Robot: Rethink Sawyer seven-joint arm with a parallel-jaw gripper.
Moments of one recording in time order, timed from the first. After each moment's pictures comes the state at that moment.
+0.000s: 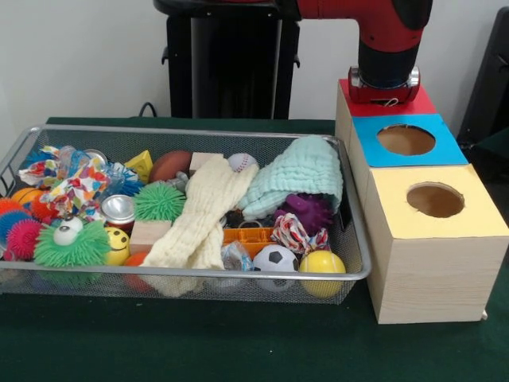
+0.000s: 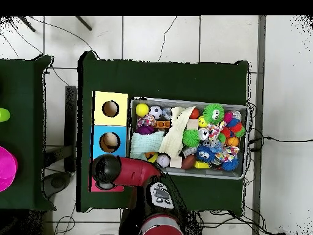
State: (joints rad) arm -0.04 -0.59 0.08 1.97 0.22 0.51 1.71
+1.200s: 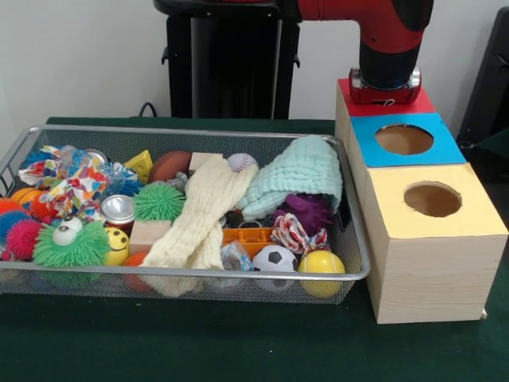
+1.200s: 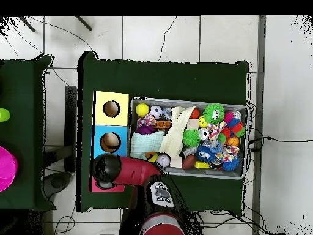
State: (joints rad) arm -0.04 -0.58 0.09 1.97 0.22 0.51 1.71
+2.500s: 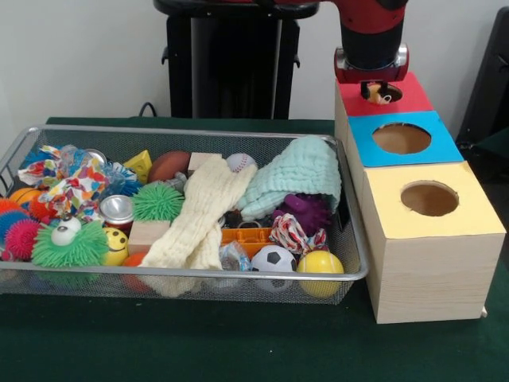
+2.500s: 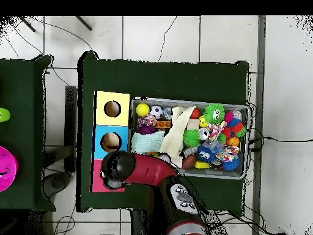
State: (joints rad) arm -0.17 -0.66 0.16 2.01 0.18 0.62 1.71
